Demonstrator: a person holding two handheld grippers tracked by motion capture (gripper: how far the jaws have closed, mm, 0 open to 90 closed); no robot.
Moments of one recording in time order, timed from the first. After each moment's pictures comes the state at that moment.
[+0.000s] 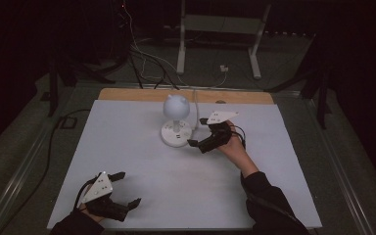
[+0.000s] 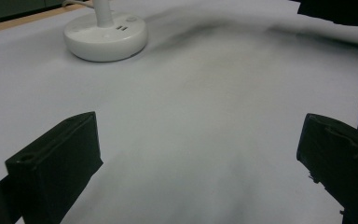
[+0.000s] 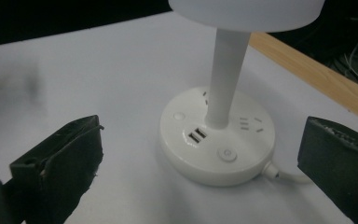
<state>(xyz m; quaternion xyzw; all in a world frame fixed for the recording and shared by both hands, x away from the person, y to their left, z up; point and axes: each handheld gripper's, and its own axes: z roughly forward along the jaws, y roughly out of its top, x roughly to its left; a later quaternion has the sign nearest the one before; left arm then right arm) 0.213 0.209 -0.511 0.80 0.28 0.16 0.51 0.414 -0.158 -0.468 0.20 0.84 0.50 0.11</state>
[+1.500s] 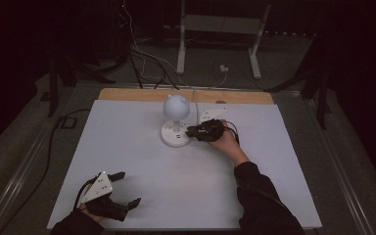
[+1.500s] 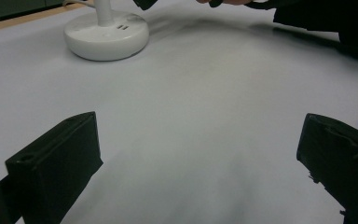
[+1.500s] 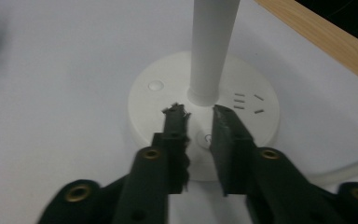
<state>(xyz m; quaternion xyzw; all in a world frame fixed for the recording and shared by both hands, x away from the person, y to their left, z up) 0.214 0.209 -0.512 0.80 0.28 0.16 0.51 0.453 -0.144 -0.499 0.17 0.88 0.44 0.09</state>
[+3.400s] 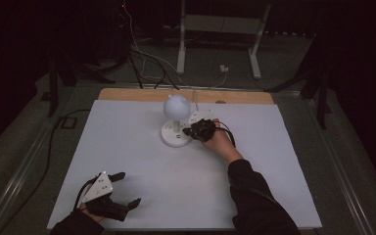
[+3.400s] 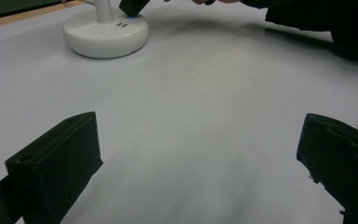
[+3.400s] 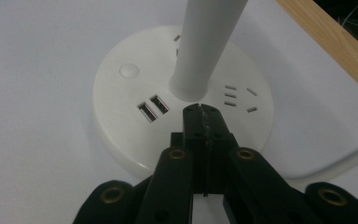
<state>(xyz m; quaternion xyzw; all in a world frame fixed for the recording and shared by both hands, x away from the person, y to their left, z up) 0.214 0.209 -0.513 0.80 0.28 0.16 0.51 0.454 -0.114 -0.504 0.16 0.90 0.36 0.16</state>
